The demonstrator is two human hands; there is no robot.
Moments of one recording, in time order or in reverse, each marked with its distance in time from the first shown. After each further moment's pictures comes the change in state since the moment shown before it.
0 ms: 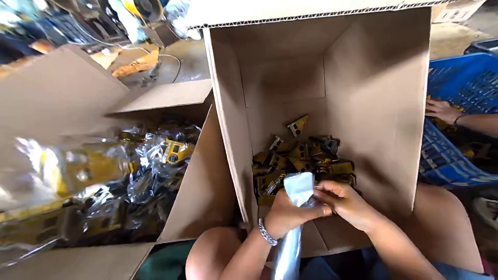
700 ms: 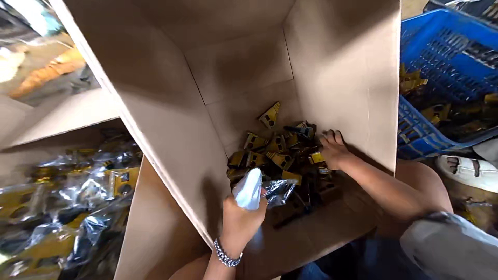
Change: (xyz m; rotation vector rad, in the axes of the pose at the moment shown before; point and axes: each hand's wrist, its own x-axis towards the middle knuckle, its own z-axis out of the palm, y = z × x) left_hand 0.033 -0.020 -0.034 0.510 0.310 0.322; right_hand 0.104 0.087 -0.131 -1.330 -0.291 0.559
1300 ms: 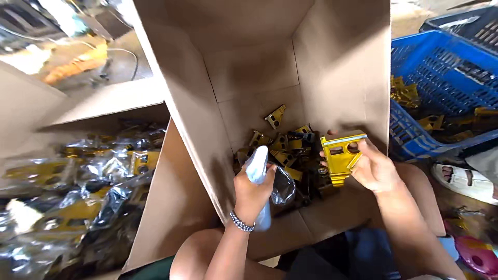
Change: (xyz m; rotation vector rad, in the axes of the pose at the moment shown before) left_hand 0.005 0.029 0.008 -0.086 0.159 0.010; right_hand -0.143 -0.034 -0.009 2.001 0.448 -0.578
